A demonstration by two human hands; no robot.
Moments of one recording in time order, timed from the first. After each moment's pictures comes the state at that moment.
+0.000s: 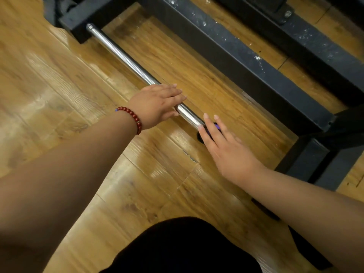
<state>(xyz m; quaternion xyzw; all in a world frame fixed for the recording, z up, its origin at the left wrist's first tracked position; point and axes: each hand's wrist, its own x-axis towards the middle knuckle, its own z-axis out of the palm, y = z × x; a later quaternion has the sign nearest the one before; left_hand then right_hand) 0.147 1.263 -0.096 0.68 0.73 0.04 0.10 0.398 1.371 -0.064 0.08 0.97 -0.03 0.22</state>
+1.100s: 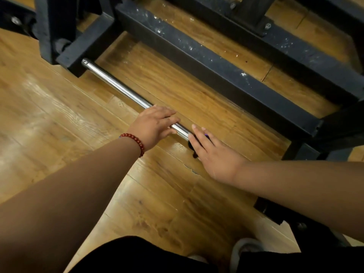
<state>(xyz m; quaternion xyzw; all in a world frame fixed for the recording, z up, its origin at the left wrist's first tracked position) 0.140 1.269 -0.096 0.67 0.72 0.11 0.14 0.359 1.377 -0.068 0.06 0.97 -0.10 0.20</state>
